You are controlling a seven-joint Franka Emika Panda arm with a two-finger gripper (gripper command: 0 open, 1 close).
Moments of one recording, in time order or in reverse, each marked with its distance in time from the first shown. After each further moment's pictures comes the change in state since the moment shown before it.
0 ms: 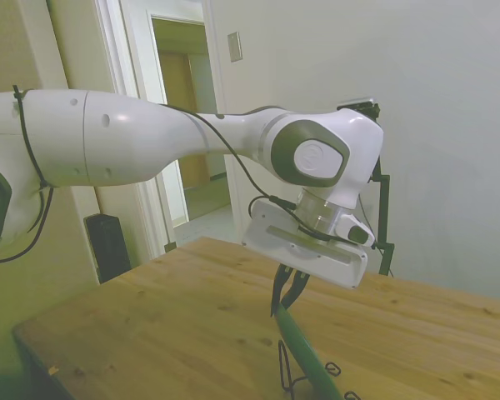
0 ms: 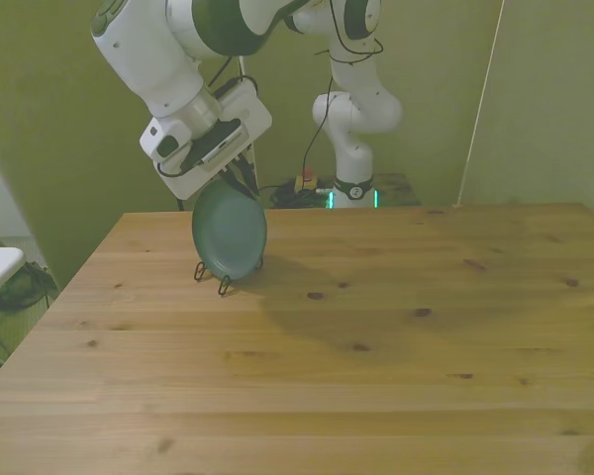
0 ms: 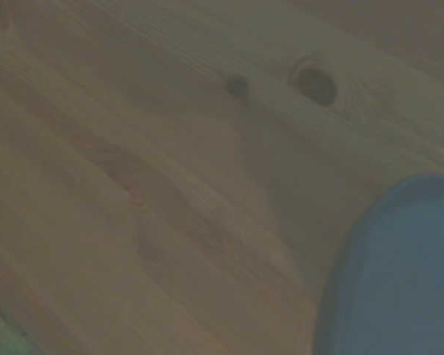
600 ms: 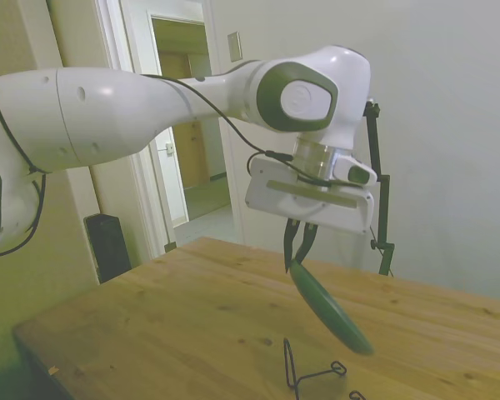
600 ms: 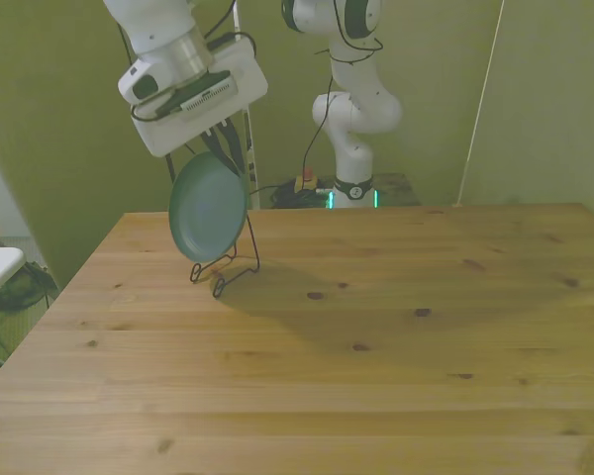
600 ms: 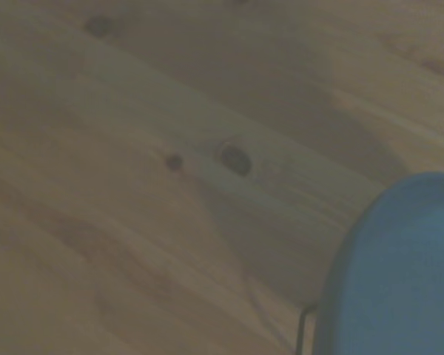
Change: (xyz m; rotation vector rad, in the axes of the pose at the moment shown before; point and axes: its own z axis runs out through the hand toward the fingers) arm -0.014 -0.039 -0.088 -0.073 0.194 0.111
